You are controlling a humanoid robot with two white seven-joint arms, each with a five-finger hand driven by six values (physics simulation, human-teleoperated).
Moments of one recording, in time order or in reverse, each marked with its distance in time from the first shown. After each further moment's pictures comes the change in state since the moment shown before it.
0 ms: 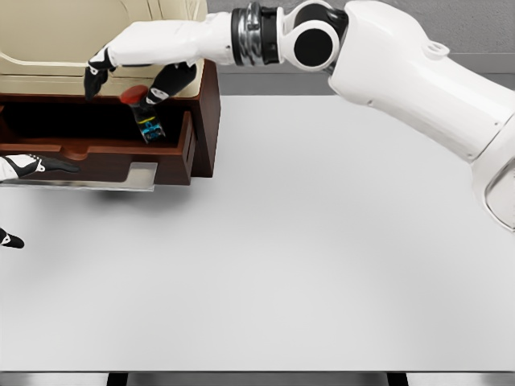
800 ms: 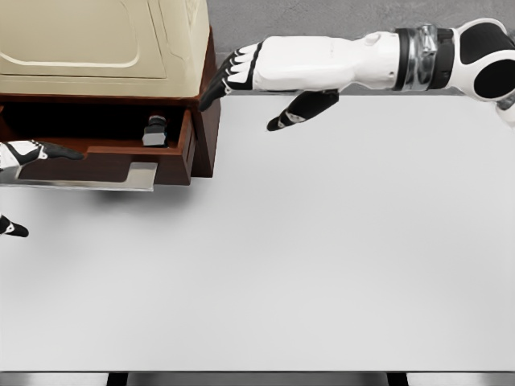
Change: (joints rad) left arm -0.025 -0.023 0.037 -0.022 -0.002 0.000 0.001; right arm 0.095 -0.626 -0.064 -0.564 0.022 0.000 0.004
